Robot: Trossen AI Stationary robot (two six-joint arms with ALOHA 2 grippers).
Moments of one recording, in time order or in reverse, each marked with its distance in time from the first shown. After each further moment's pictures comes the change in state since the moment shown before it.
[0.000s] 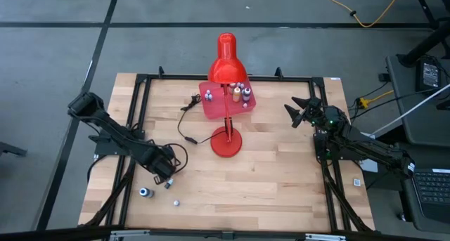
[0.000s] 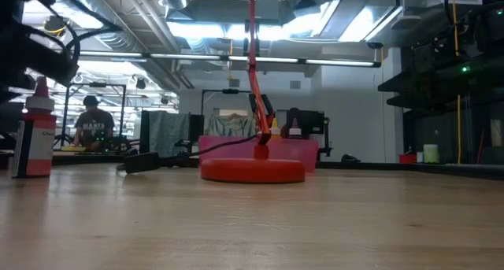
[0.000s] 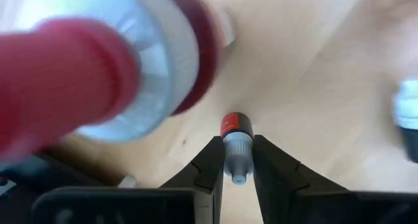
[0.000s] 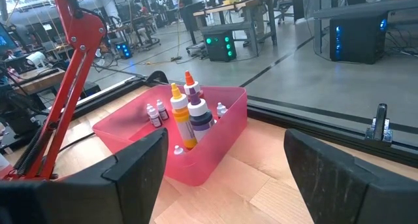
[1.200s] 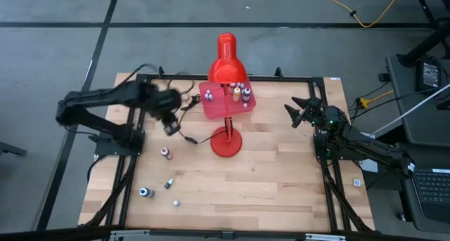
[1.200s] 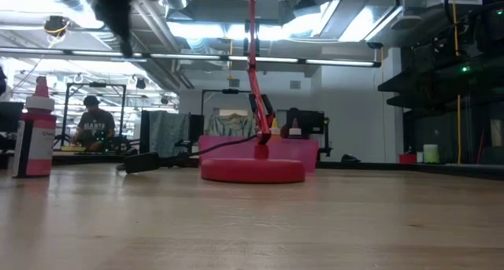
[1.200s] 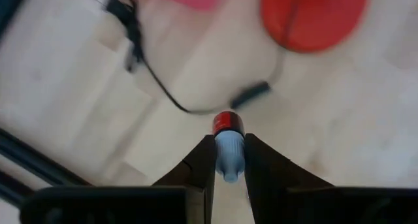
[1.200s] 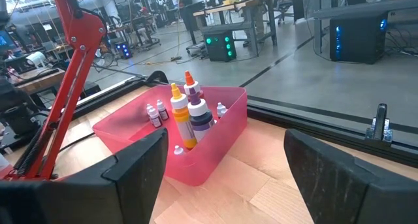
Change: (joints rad) left arm 0.711 -0.197 0.550 -0.353 -0.087 0.637; right arm 0.000 0.000 0.000 0.000 0.000 0.001
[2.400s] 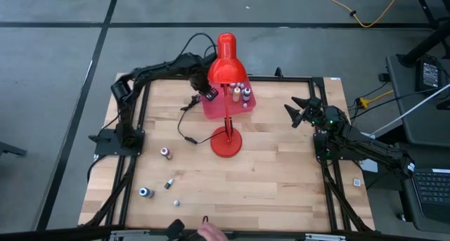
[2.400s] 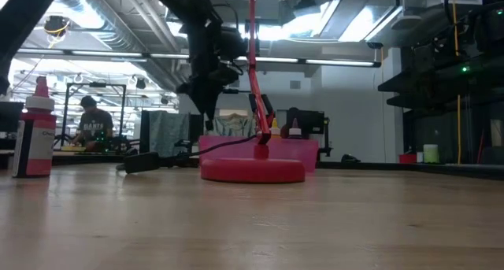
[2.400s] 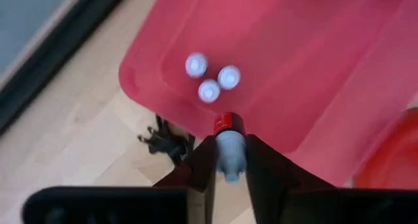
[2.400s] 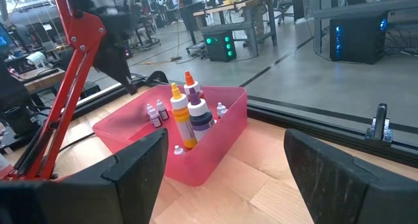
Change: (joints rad) left arm 0.474 0.706 0.337 0.272 0.089 0.256; right arm 0.000 0.000 0.000 0.000 0.000 -0.001
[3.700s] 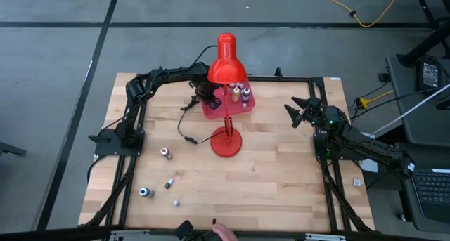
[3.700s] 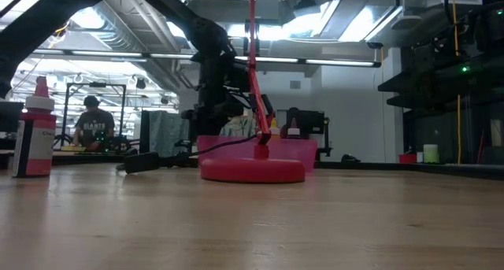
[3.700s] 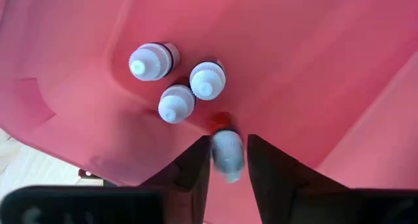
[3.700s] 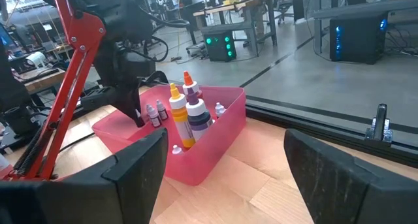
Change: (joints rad) left arm -0.039 0.180 -0.001 0.032 -0.004 0.018; right arm 0.000 0.000 0.000 0.000 0.000 0.000
